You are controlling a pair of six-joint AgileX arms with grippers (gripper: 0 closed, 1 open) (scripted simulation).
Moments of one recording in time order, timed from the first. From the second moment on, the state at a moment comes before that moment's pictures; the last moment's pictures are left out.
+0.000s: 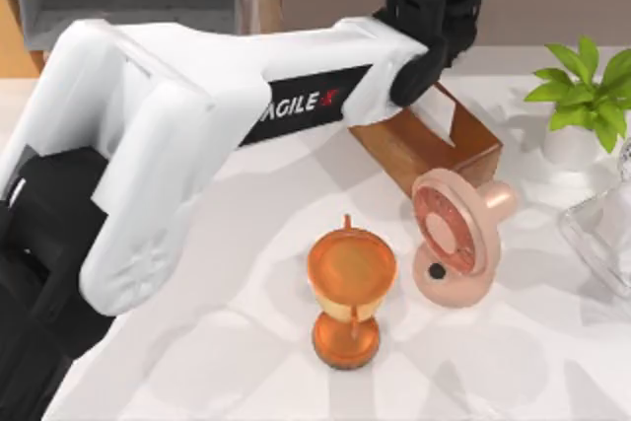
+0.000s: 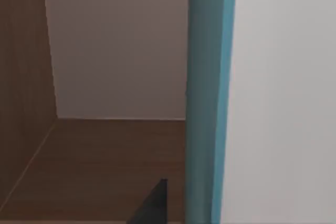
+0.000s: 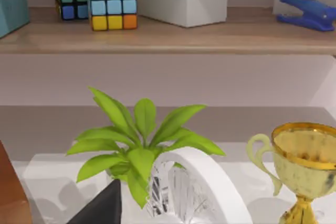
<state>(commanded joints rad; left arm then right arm) -0.76 2.44 1.93 0.53 -0.71 0.01 0.00 0.00 0.00 0.00 0.00 0.00</state>
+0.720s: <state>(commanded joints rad) -0.76 2.44 1.93 0.53 -0.71 0.01 0.00 0.00 0.00 0.00 0.00 0.00</state>
